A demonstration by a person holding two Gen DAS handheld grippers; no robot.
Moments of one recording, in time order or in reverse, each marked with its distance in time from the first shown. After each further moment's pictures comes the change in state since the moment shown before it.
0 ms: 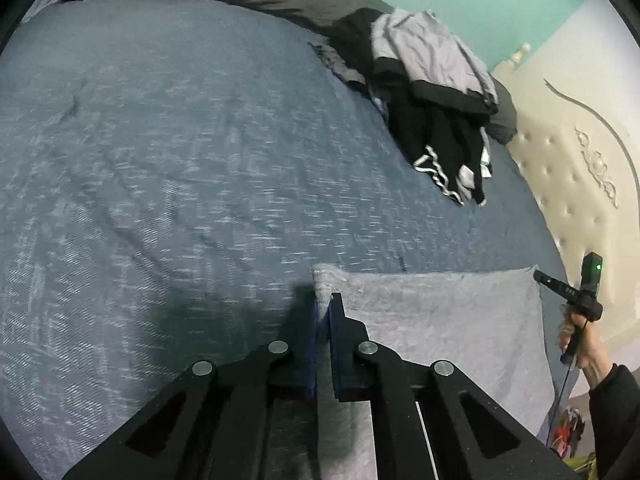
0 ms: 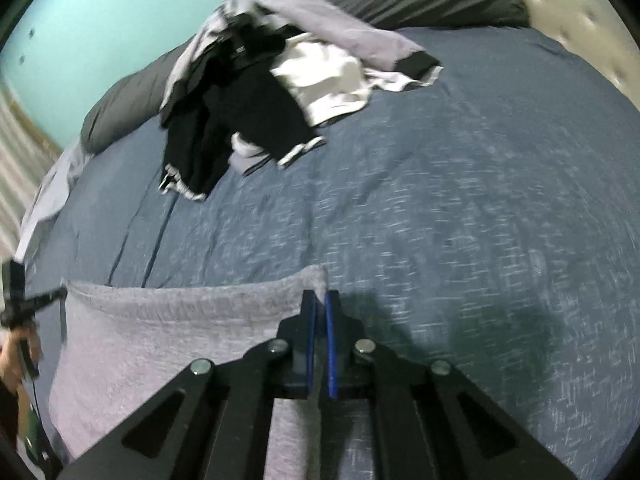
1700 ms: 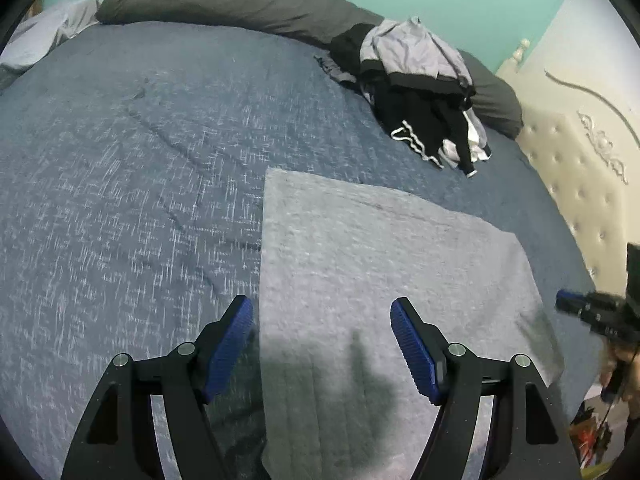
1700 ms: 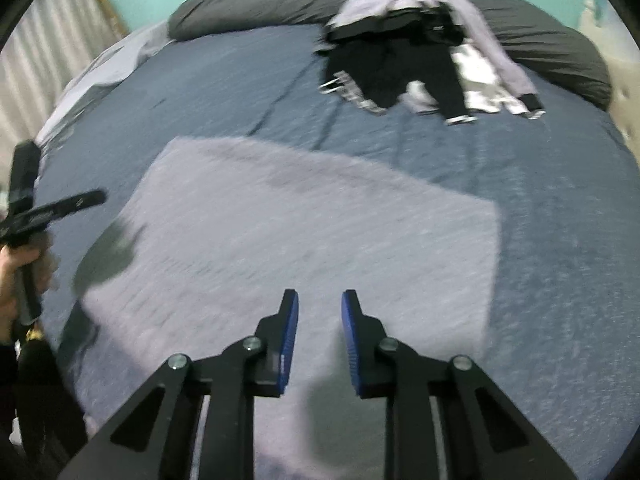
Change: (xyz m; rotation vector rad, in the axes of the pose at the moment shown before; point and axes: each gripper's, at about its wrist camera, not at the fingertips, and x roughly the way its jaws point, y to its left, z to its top) left arm -0.072 -0.072 -0.119 0.019 -0.112 0.147; right arm -0.076 0.193 -0.123 -0.405 0.173 0.026
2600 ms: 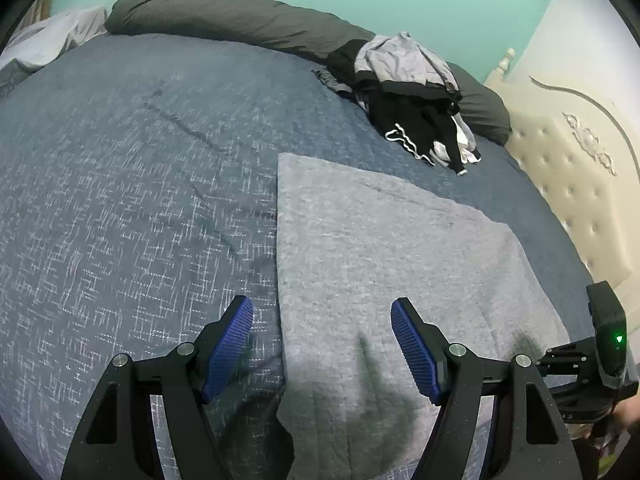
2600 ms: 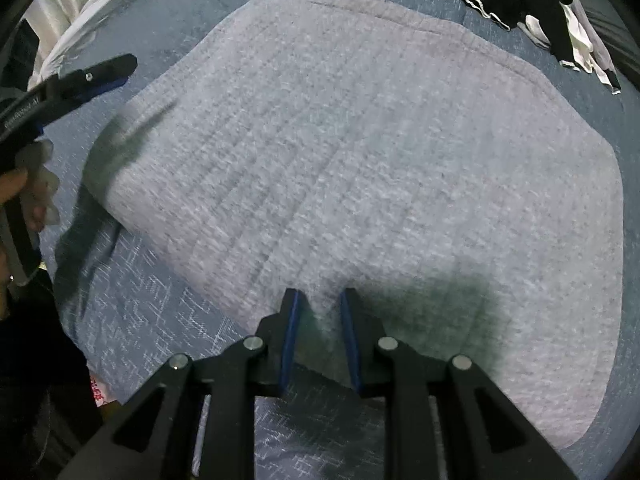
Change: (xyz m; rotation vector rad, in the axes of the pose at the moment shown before) left arm -0.018 0.011 -0.043 0.040 -0.077 -0.011; right arm 0.083 0.111 -0.058 -0.091 0.265 0.023
